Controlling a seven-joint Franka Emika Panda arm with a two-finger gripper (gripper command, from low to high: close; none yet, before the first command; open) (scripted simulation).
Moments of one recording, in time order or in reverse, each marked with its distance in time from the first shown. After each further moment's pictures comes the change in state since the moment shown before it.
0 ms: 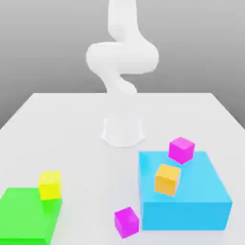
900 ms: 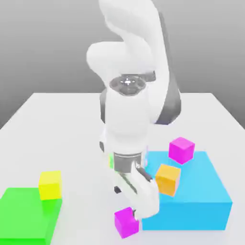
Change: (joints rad) arm -0.052 0.986 0.065 -0.234 -0.103 0.494 1.082
